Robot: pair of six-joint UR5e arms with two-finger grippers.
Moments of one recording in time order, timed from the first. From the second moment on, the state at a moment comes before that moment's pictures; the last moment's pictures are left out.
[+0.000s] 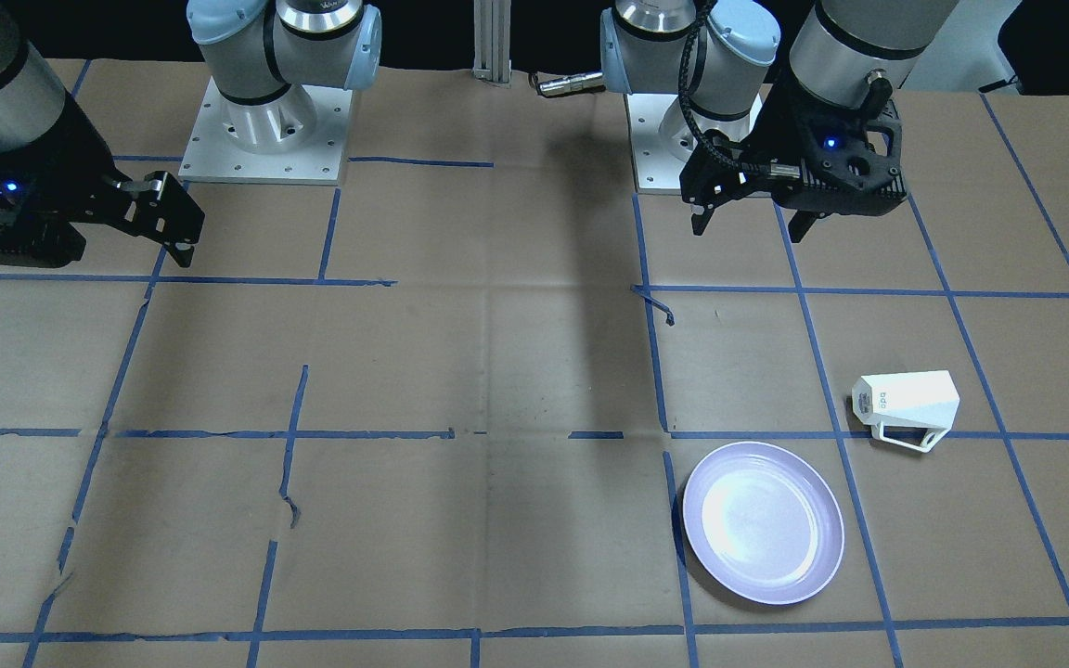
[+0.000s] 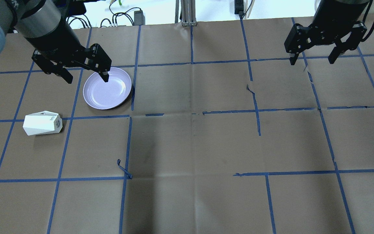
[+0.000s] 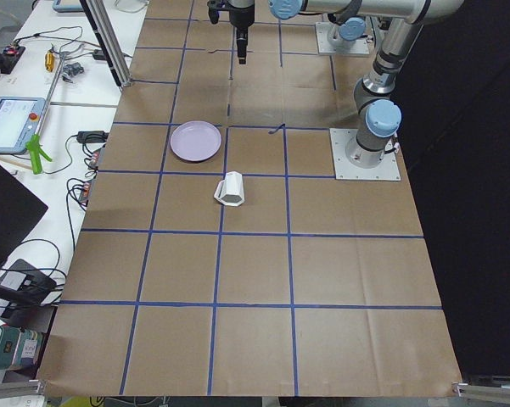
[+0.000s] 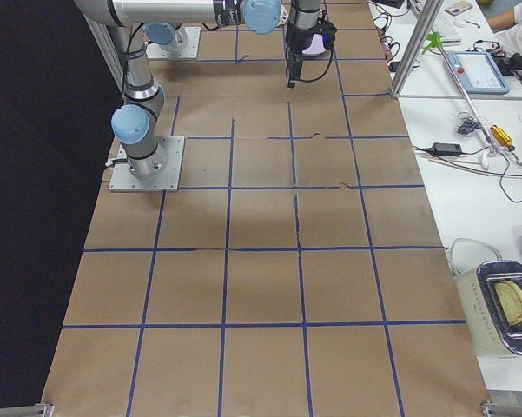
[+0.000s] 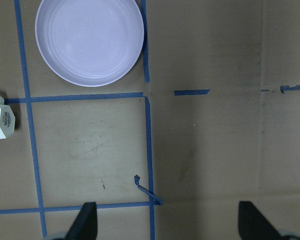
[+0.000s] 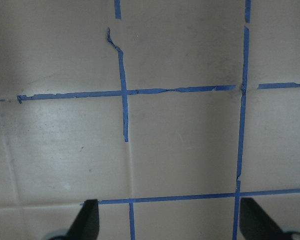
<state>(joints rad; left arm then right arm) -1.55 -1.56 -1.54 -1.62 1.53 0.06 1.47 -1.48 1.43 -1.44 -1.60 -0.06</state>
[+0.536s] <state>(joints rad) -1.55 -1.56 -1.54 -1.61 1.53 0.06 1.47 -1.48 1.43 -1.44 -1.60 -0.06</state>
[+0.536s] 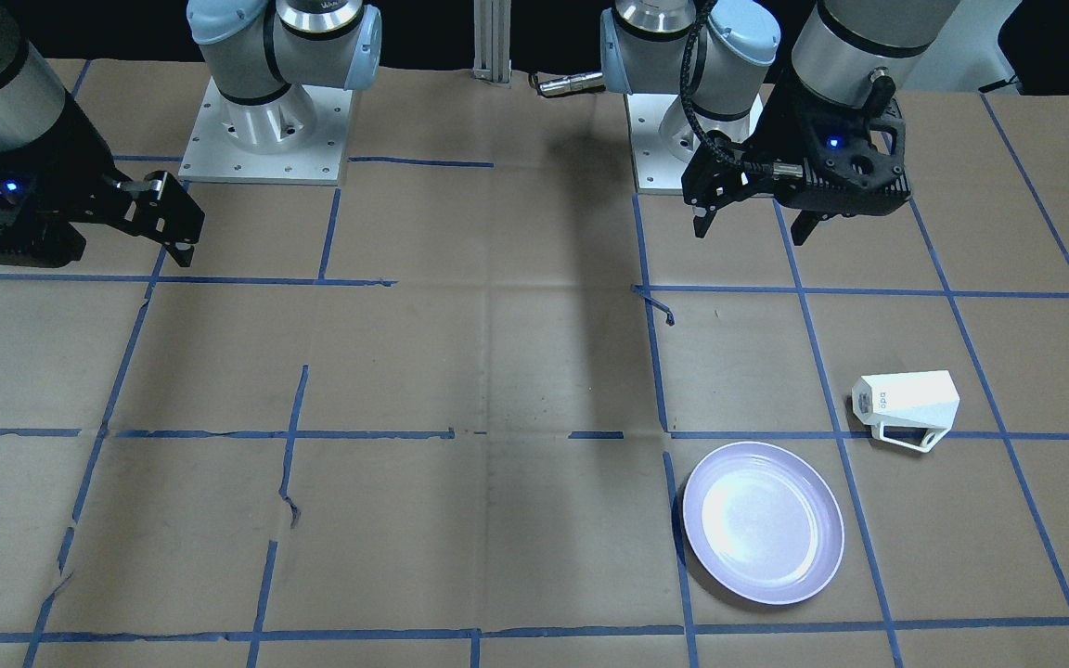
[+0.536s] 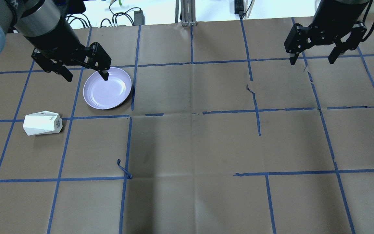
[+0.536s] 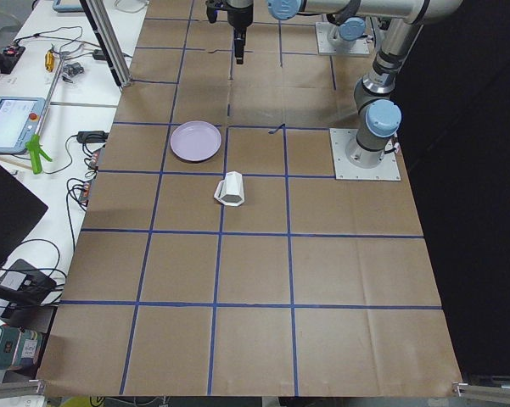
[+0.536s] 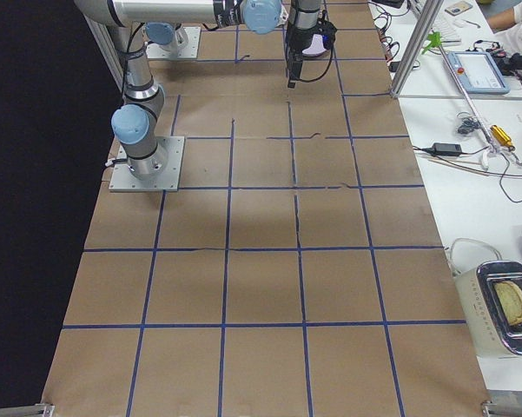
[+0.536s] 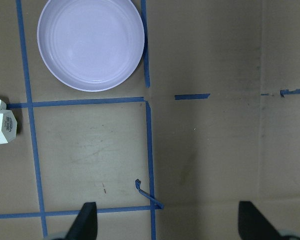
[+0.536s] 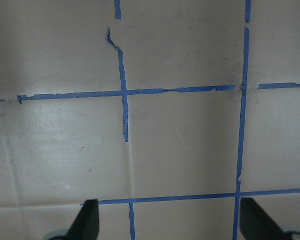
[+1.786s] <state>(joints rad) -1.05 -1.64 -1.57 -1.60 1.52 0.50 1.47 -1.48 1.43 -1.44 -1.60 -0.06</state>
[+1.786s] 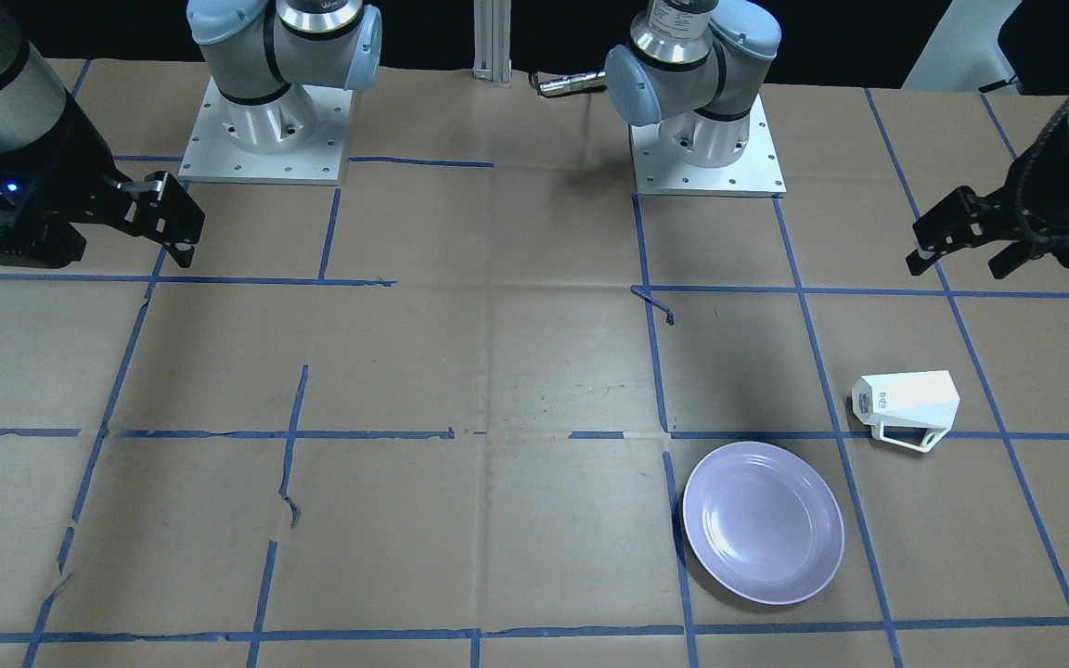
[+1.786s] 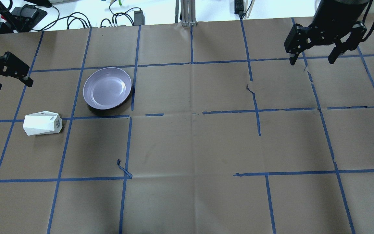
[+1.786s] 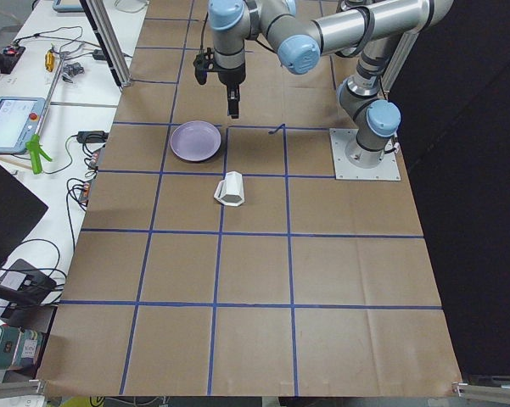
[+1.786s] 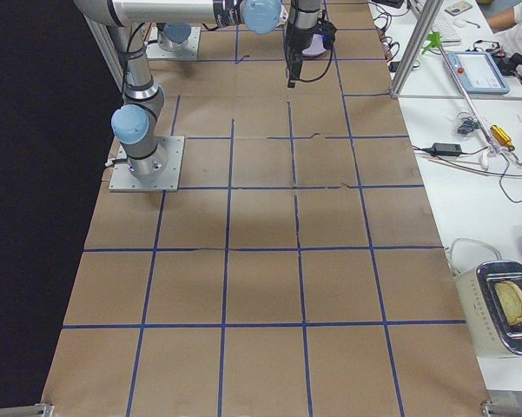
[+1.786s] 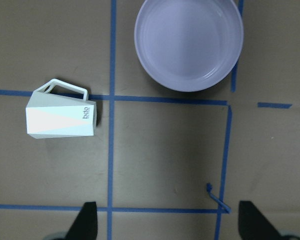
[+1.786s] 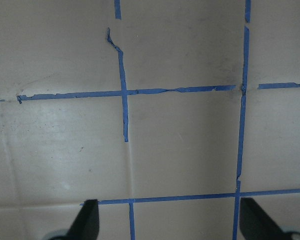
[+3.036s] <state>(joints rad) -0.68 -2.02 -1.57 -1.46 1.17 1.01 1.47 -1.48 1.43 -1.44 -1.60 -0.06</state>
